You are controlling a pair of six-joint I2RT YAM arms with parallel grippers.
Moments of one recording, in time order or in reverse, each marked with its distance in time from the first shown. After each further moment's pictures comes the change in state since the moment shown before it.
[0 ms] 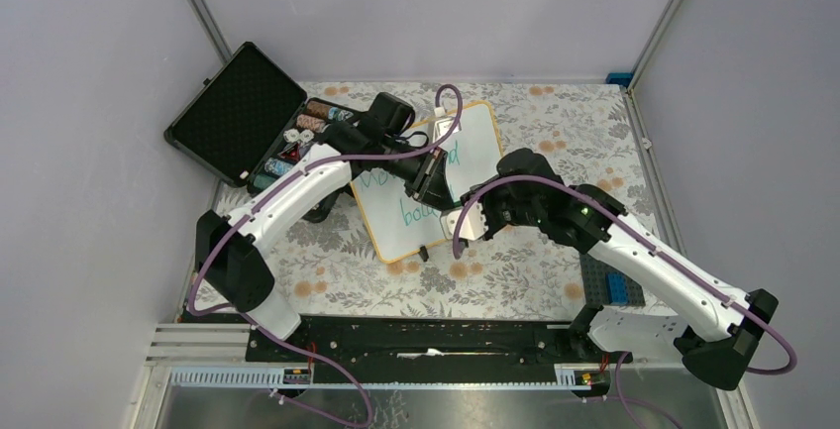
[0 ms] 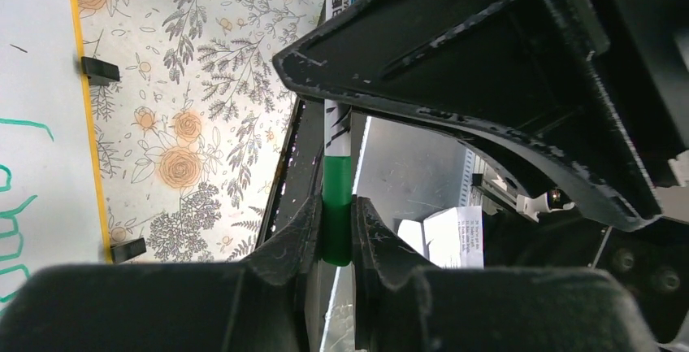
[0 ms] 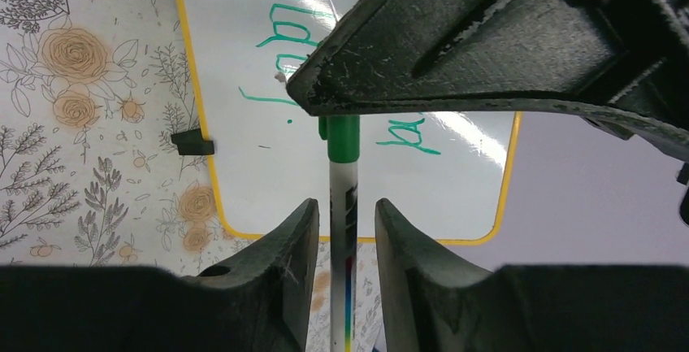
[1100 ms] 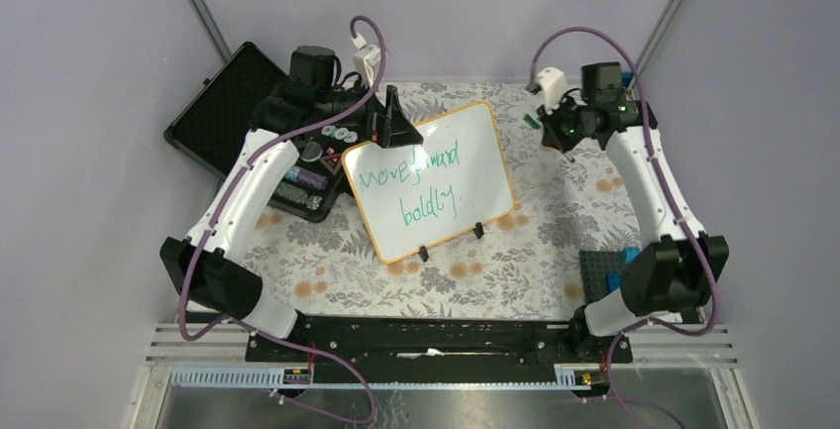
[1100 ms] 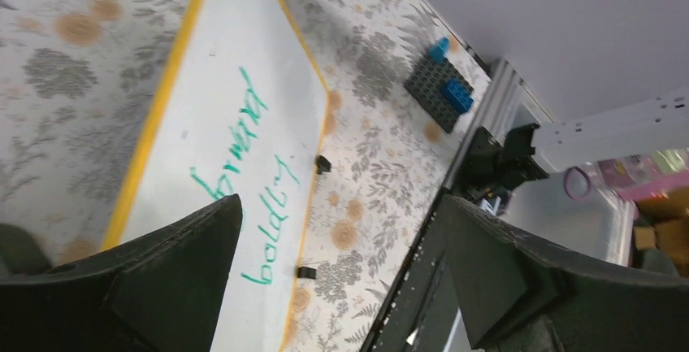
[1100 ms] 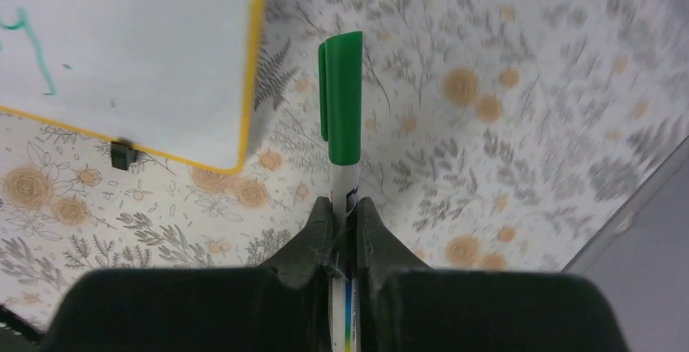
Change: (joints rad) left arm 0.289 -0.082 0.132 0.089 -0.160 0.011; right arm -0.689 0.368 0.324 -0.093 -0.193 0.628
